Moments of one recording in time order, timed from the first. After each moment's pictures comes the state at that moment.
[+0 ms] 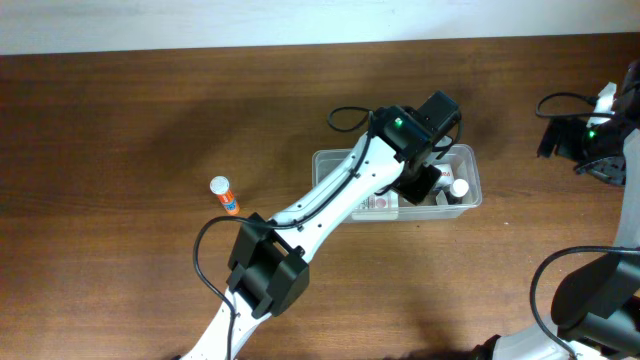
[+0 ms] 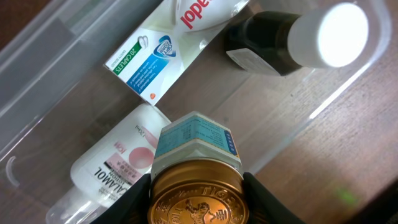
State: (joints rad) left arm -0.85 2.37 2.37 -1.31 0.13 -0.15; right arm -0.47 1.78 1.70 -1.23 -0.05 0.03
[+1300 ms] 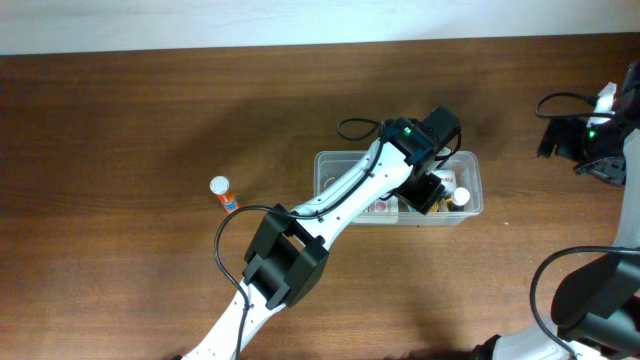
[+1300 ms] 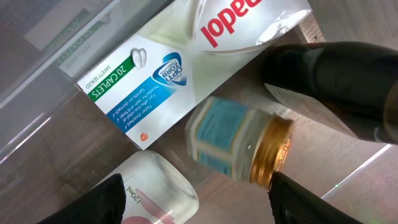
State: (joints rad) left arm -0.86 2.50 2.37 -1.23 0.13 -0.15; right arm -0.47 1.78 1.70 -1.23 -0.05 0.03
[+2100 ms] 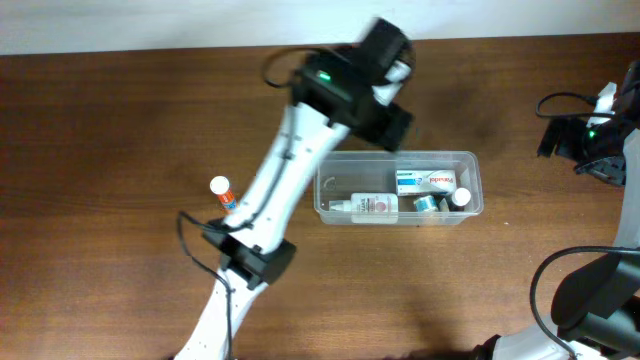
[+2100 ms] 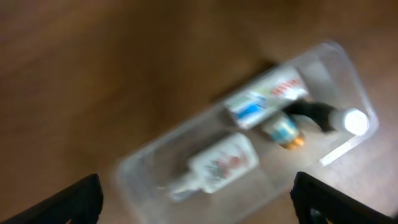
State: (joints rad) left arm -0.63 2.48 3.04 -1.68 0.07 -0.13; right arm -0.47 1.78 1.70 -1.23 -0.05 0.03
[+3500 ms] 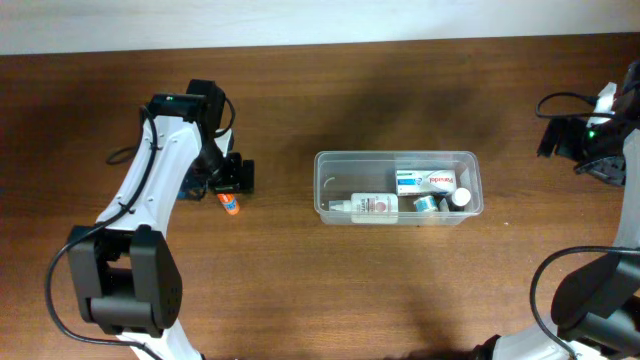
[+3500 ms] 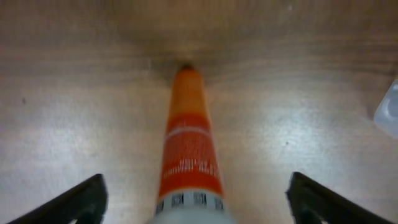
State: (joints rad) left arm -0.13 1.91 1.60 -1.31 0.05 -0.15; right arm -0.47 1.78 1.70 -1.23 -0.05 0.03
